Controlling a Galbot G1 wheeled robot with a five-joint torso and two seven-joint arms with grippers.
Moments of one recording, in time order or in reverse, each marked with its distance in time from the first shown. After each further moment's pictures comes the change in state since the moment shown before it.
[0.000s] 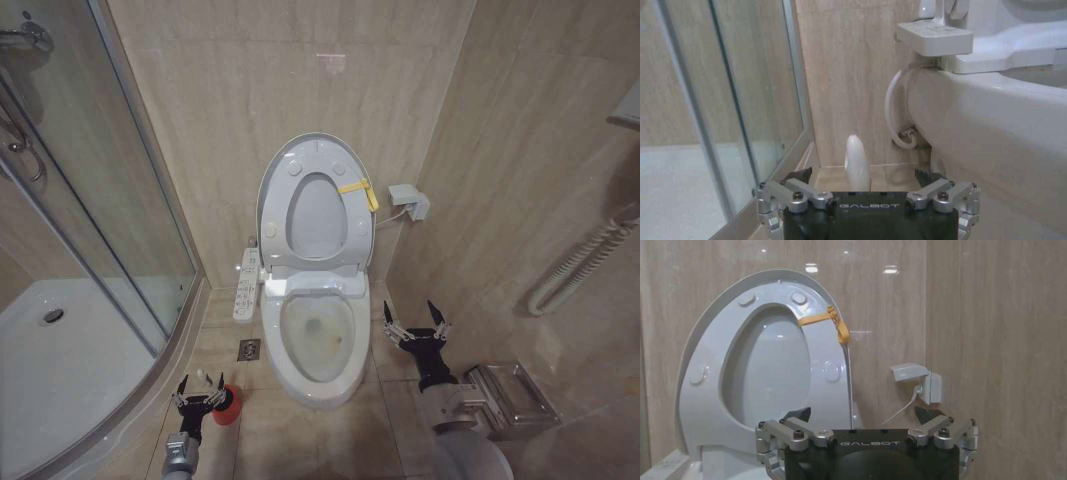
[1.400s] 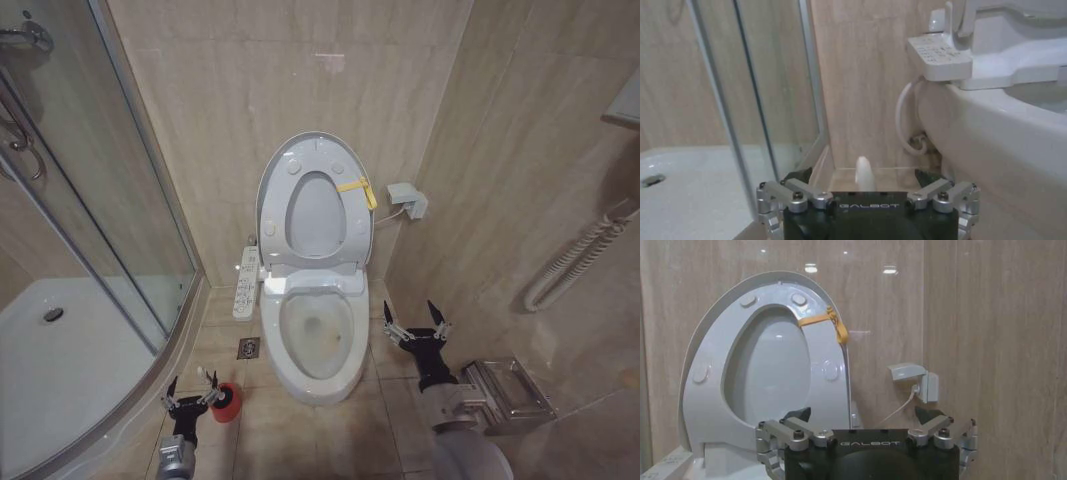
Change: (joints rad) left arm 0.106 -0.003 -0.010 -0.195 0.010 0.098 -0.096; right arm 0.000 0.000 0.000 0.000 0.000 0.000 0.000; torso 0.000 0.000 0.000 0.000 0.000
